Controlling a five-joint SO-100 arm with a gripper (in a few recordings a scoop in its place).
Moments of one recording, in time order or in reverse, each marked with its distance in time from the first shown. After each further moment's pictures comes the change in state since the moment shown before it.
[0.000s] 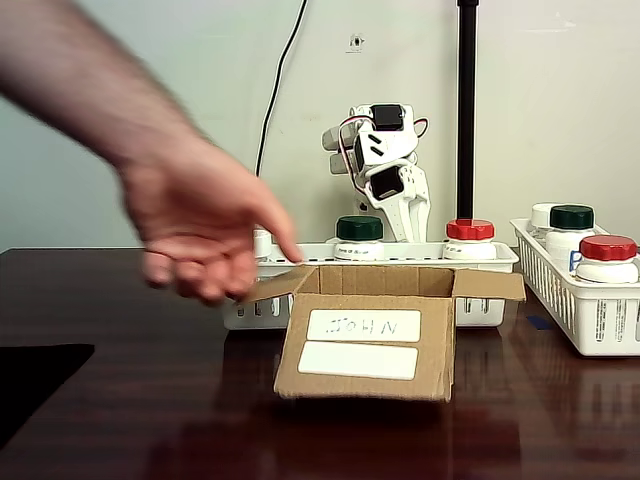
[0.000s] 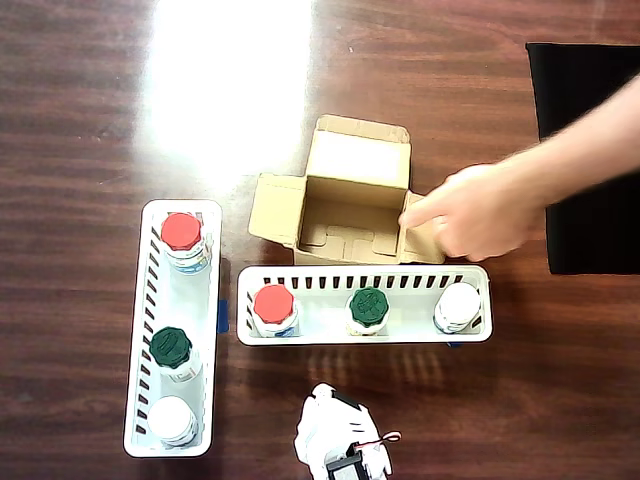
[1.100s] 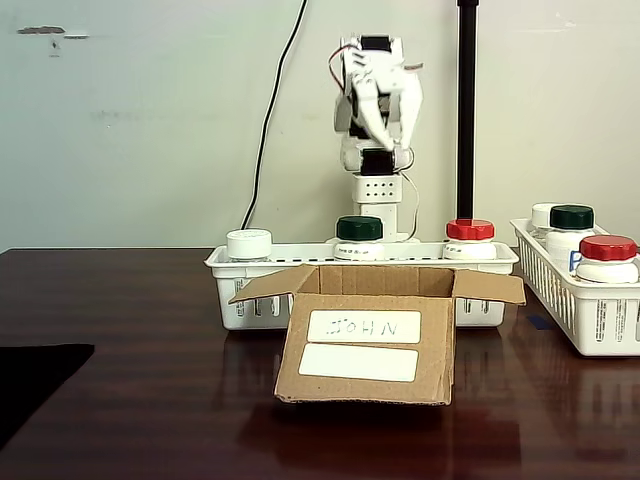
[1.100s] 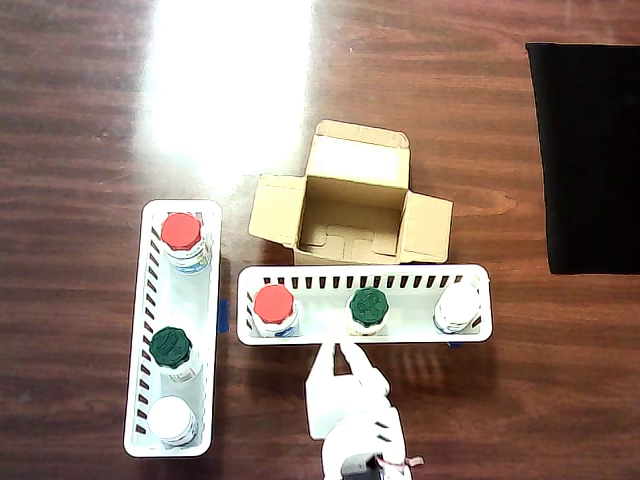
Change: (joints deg) arm 8.9 -22.9 -38.9 -0.4 45.3
